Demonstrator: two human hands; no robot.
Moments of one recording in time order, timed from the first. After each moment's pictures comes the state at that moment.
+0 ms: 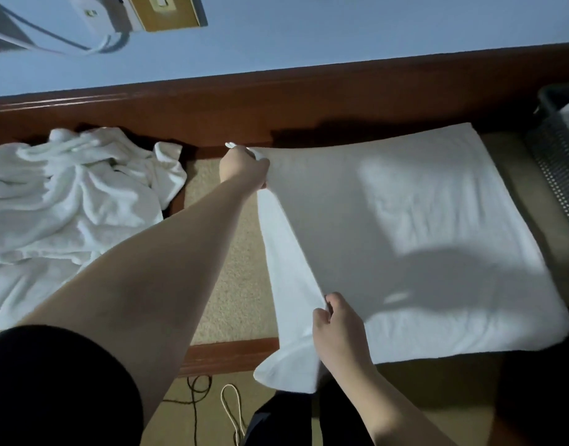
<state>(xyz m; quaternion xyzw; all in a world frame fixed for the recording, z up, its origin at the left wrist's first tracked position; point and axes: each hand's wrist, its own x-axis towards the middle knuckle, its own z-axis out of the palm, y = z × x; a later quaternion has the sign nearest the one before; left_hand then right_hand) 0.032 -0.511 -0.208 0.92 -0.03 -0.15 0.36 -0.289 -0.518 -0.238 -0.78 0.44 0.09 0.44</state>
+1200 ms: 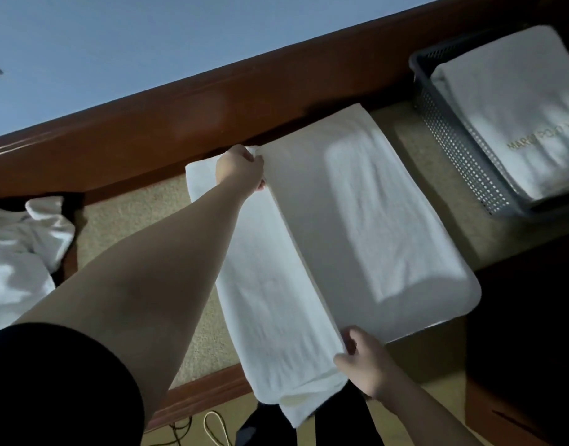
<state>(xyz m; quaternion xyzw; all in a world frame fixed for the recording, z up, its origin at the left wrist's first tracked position) -0.048 -0.733 -0.242 0.89 -0.12 -0.21 0.38 -0.433 -0.685 -0.282 -0.65 0.47 0.19 0.56</state>
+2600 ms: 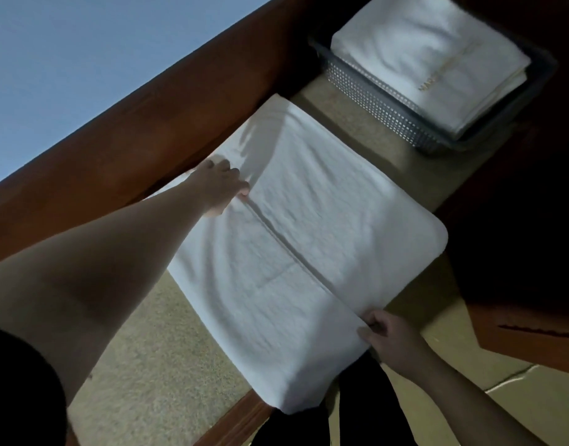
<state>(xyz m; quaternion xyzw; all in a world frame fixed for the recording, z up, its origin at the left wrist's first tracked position) -0.042 -0.788 -0.249 0.60 -0.73 -0.04 -0.32 -0.481 -0.676 -0.300 -0.57 0.58 0.06 0.58</state>
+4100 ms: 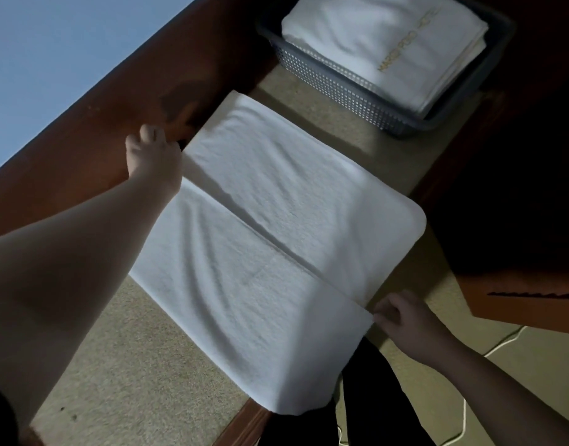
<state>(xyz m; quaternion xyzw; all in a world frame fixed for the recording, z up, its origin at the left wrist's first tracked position) -0.035 -0.836 -0.228 0.75 -0.54 0.11 -0.36 -0.524 -0.695 -0.308 -0.64 0.61 0.06 0.47</state>
